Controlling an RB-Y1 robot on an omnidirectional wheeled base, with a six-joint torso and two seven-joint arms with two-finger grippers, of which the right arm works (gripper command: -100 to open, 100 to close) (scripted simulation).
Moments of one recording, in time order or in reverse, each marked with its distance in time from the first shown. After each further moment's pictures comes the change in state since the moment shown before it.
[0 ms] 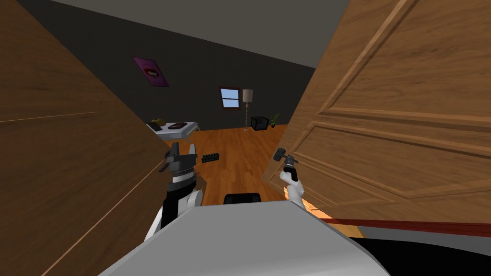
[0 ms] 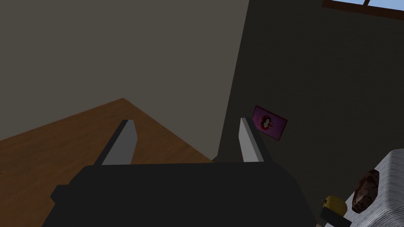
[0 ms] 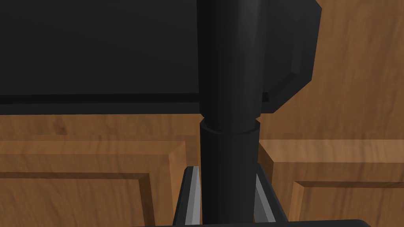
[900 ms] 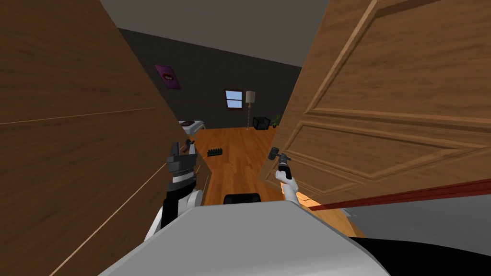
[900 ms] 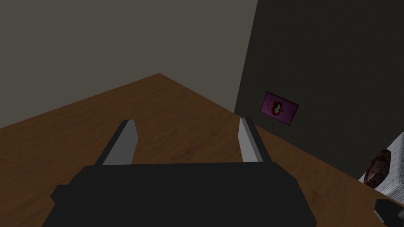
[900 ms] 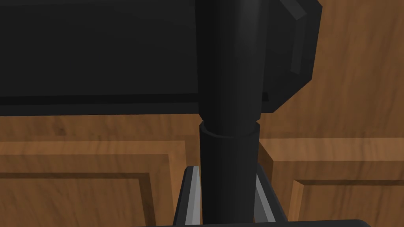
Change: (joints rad) arm -0.005 0.014 0.109 0.019 0.020 -0.015 -0.022
